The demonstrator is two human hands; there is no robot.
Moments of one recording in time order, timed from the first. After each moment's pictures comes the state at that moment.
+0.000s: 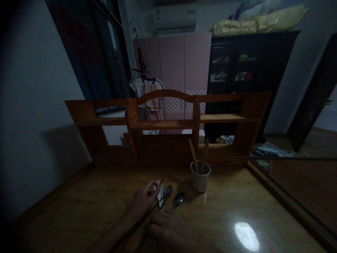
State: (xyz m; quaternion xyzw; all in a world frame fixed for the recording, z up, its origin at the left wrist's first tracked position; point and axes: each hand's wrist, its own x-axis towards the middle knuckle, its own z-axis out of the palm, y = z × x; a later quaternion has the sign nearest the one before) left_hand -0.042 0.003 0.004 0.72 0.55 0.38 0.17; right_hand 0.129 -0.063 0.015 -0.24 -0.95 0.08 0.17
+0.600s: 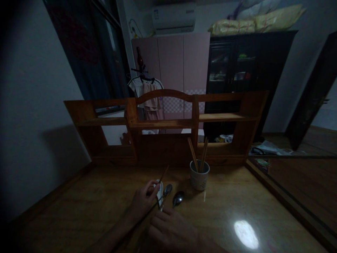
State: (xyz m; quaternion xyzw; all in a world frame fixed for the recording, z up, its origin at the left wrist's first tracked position) left_hand -0.040 -0.006 0.012 0.71 0.51 0.42 0.24; right_hand 0.132 -0.065 0.024 -0.16 -0.97 -0.09 0.19
